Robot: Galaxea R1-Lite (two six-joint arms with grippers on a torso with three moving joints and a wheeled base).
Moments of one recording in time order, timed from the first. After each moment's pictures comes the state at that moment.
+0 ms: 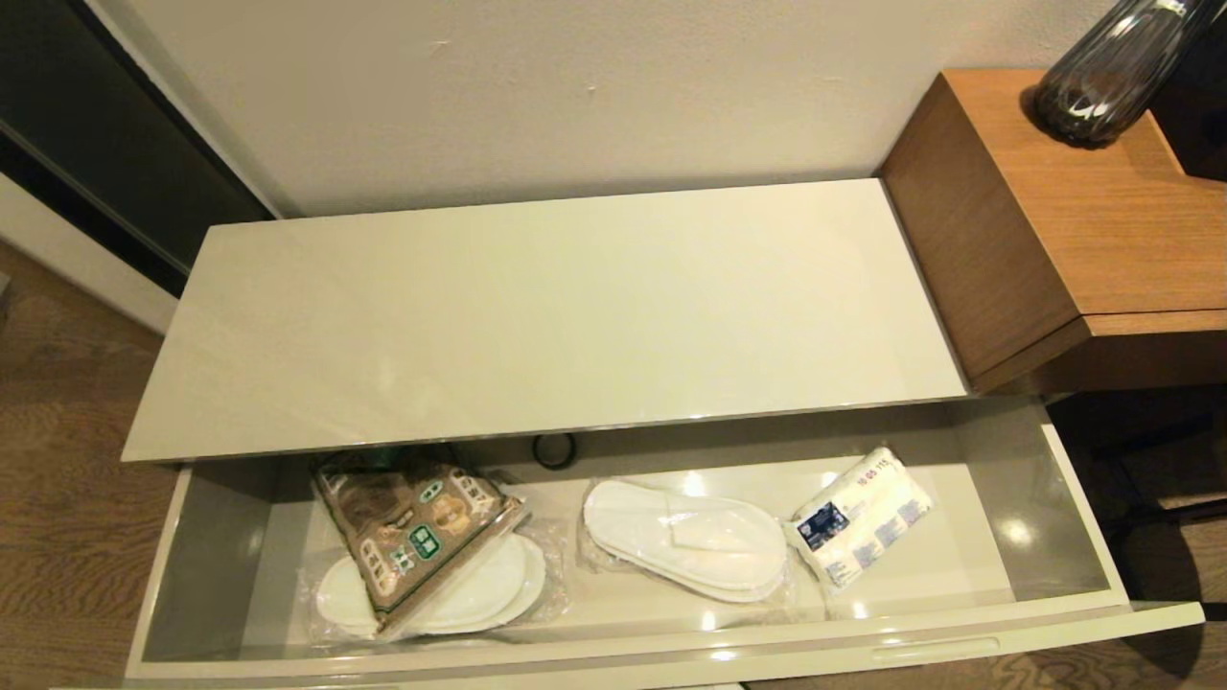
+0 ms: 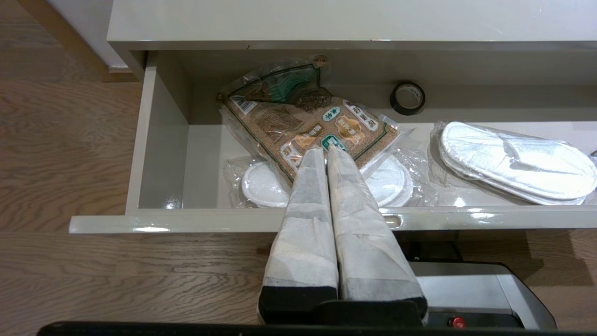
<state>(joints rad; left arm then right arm) 0.00 0.00 0.00 -0.01 0.00 -0.04 -0.01 0.01 0.00 0.02 0.01 -0.03</state>
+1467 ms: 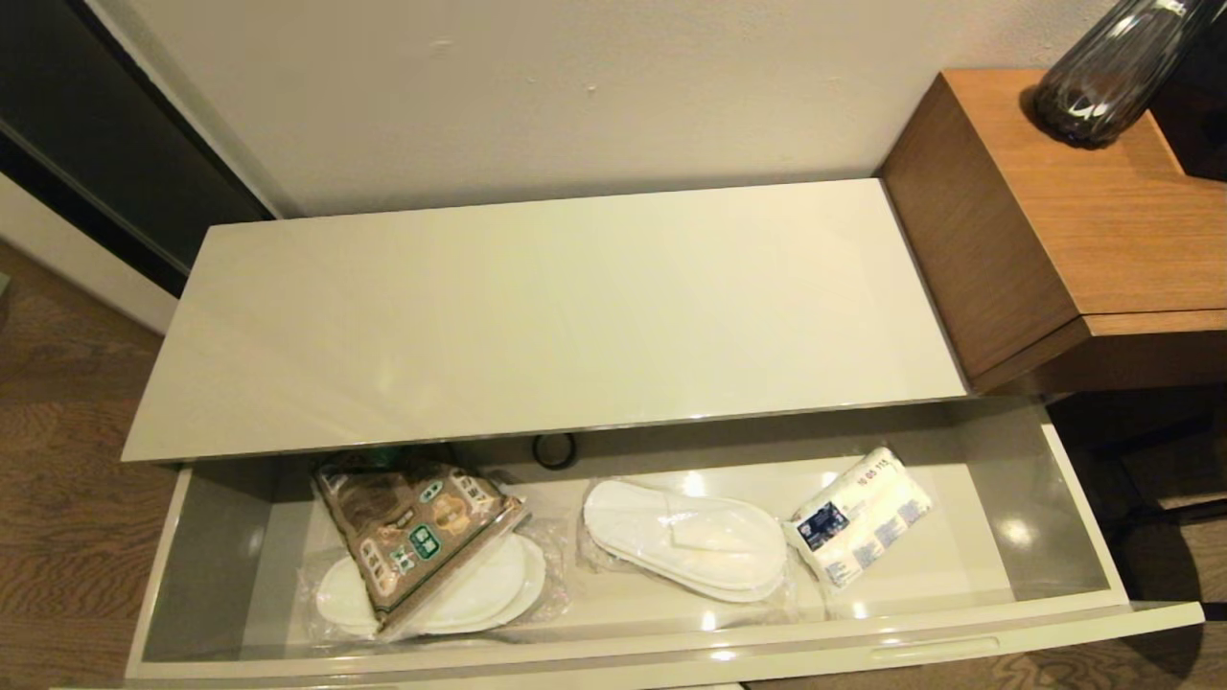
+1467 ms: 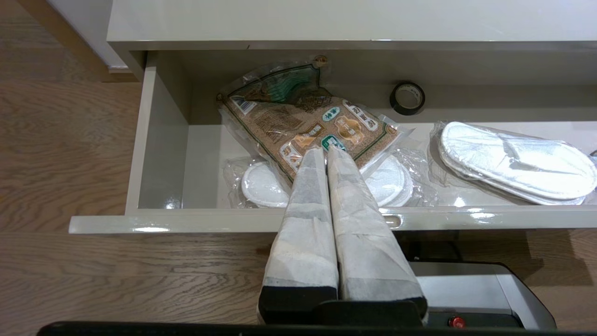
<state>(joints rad) 0.00 0.00 0.00 -0.01 0.00 -0.04 -0.01 0.07 -0.35 0.27 0.08 -0.04</state>
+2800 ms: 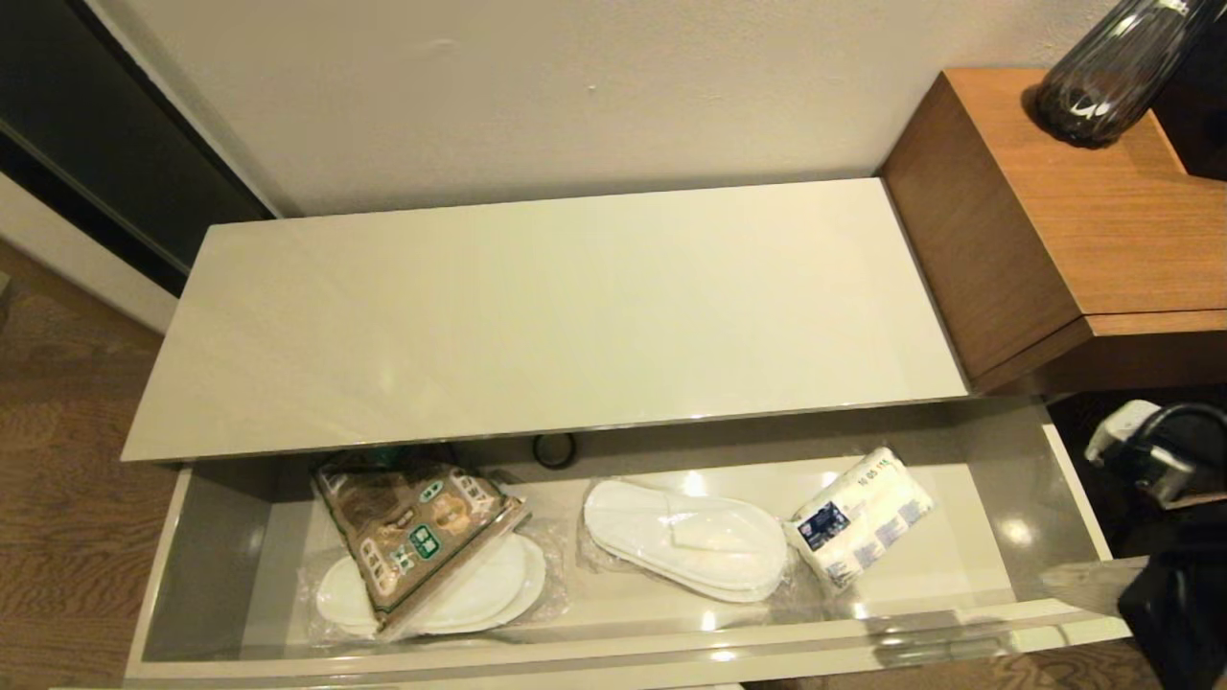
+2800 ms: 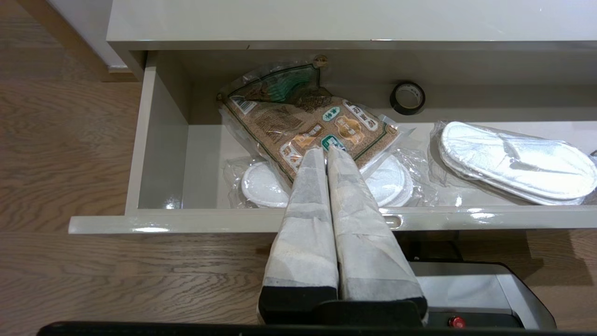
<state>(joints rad) 0.00 0.00 0.00 -0.01 0.00 -0.04 0.36 1.18 -0.73 0.42 -0.01 -0.18</state>
